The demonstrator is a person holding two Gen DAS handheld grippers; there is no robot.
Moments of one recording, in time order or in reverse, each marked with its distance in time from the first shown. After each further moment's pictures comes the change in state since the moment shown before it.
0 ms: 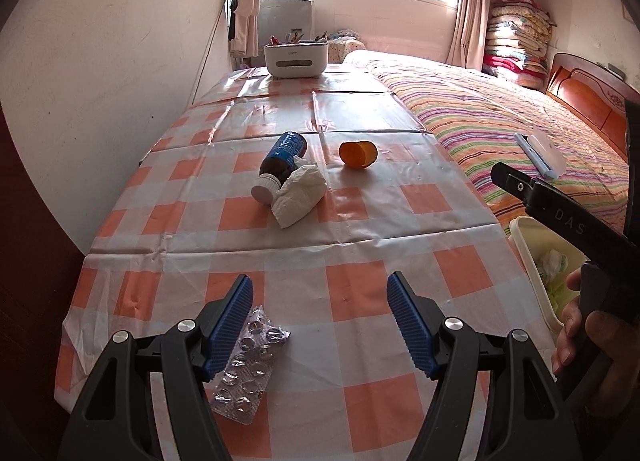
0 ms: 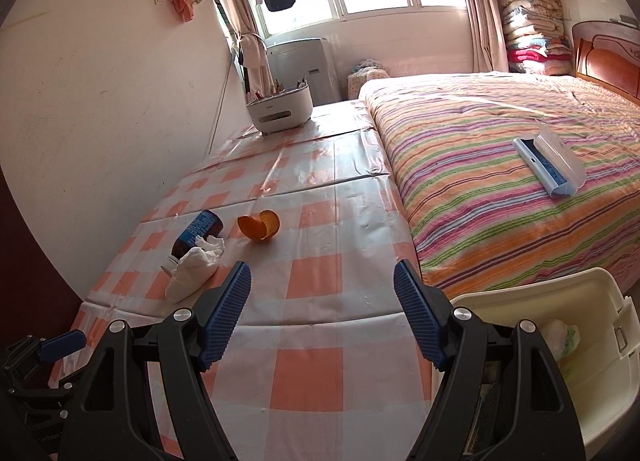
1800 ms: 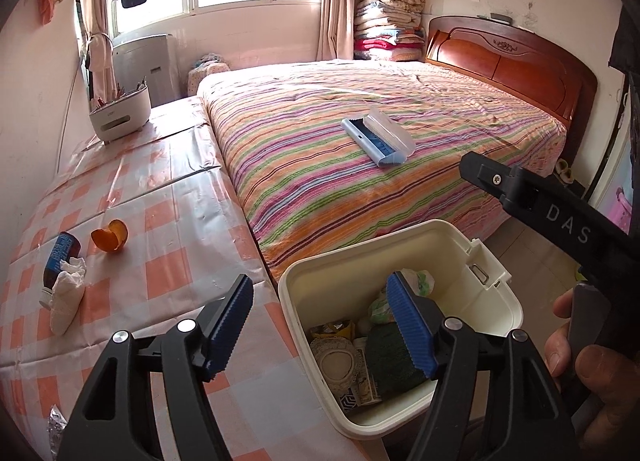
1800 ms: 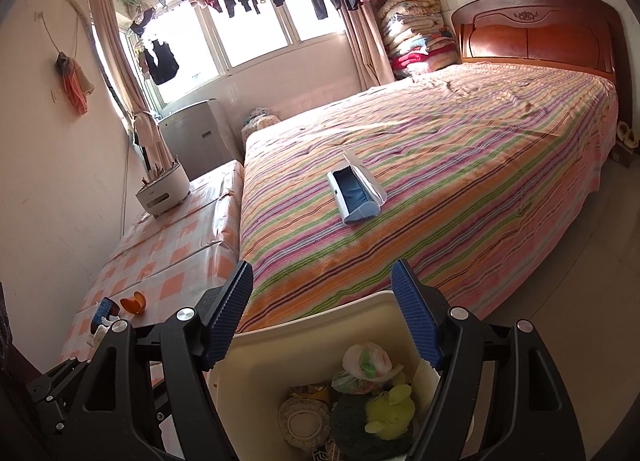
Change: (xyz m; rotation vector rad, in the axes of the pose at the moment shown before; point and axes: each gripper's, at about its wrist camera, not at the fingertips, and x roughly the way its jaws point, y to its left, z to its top) left arm 0.030 -0.237 0.033 0.296 -0.055 -0.320; right arm -0.102 -0.188 0.002 0.282 -0.173 -0.277
